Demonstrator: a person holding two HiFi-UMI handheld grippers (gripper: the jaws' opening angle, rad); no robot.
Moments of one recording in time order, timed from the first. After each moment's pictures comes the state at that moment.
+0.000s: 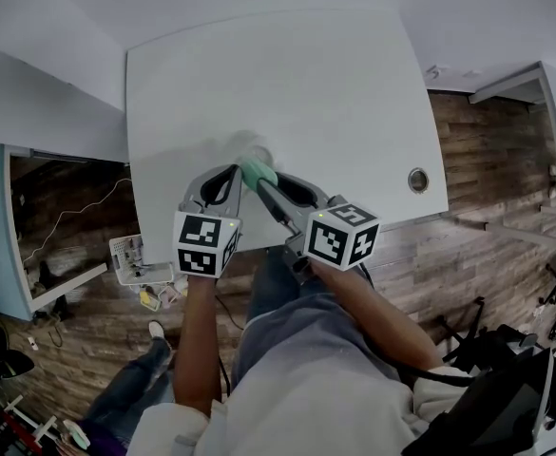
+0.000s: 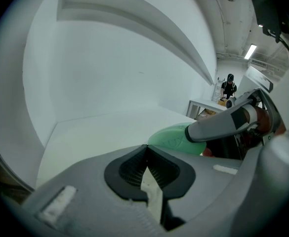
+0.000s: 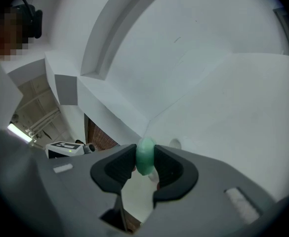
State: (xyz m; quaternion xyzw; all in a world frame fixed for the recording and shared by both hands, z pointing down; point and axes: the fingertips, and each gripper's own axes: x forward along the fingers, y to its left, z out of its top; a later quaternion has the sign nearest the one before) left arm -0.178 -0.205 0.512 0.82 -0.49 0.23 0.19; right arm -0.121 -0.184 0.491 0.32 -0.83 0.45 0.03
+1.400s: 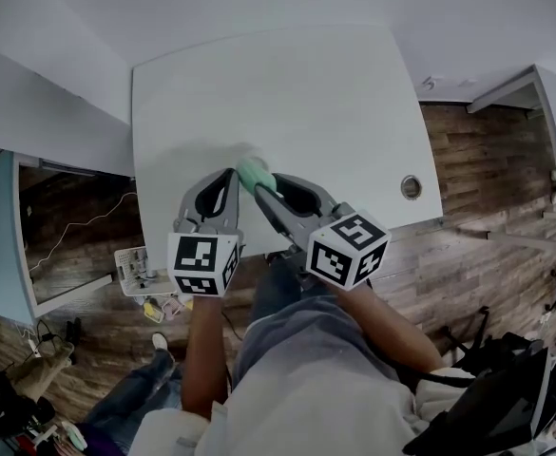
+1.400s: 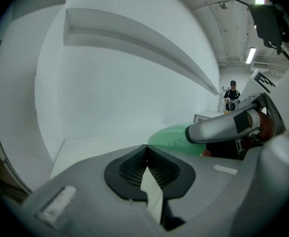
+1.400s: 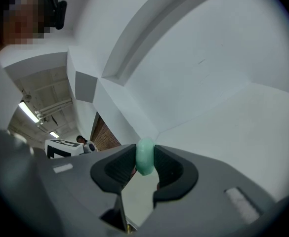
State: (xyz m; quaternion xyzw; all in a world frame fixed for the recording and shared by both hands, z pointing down) left arm -0.168 -0.205 0.437 0.81 -0.54 0.16 0.14; right arm -0.109 -0.183 0.418 0.30 -0.89 0.35 0.01
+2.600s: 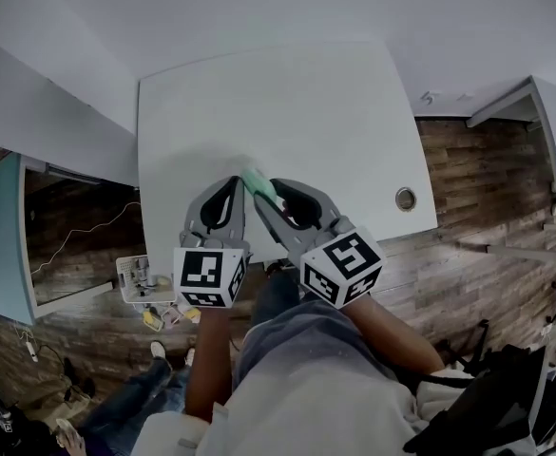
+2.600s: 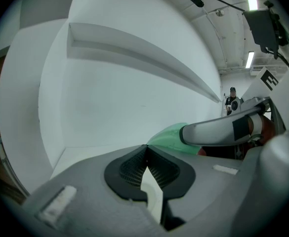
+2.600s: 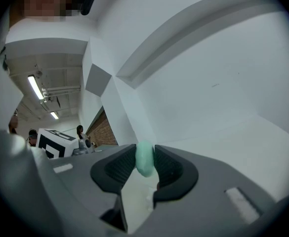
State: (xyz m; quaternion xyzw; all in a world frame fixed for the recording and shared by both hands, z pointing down) left arm -0.154 -0.201 0.401 0.81 -0.56 0.11 0.11; right arm -0.104 -0.180 0.380 0.32 -0.92 0.22 0.03
